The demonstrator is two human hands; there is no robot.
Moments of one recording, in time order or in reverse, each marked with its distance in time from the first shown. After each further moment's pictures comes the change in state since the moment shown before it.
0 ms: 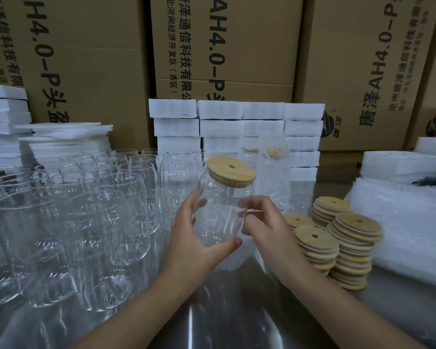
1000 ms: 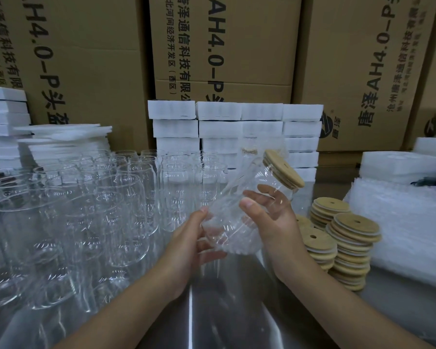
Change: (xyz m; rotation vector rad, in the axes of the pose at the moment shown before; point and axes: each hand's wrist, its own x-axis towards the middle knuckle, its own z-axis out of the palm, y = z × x) left_hand 0.015 0.003 0.000 -0.612 -0.075 -0.621; right_hand 0.007 -0.002 0.001 0.330 0.165 -0.036
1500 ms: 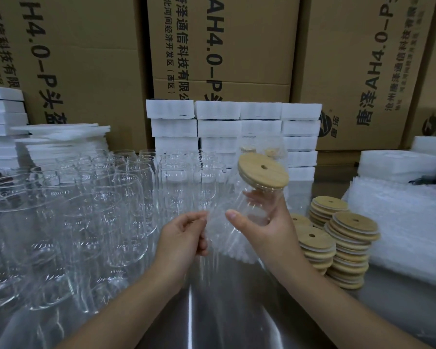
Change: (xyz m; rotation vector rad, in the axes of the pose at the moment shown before) left_hand -0.003 0.003 -0.002 0.179 0.153 0.189; right_hand -0.008 -0.002 0.002 -0.278 0.004 -0.099
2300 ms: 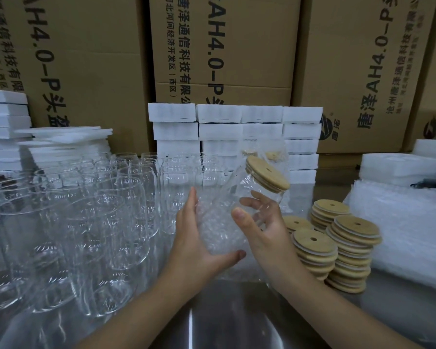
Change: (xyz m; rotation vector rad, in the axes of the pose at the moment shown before) left_hand -0.005 -0.015 -0.004 0.454 -0.170 0.453; right_hand -0.003 0.000 0.005 0.037 -0.070 0.071
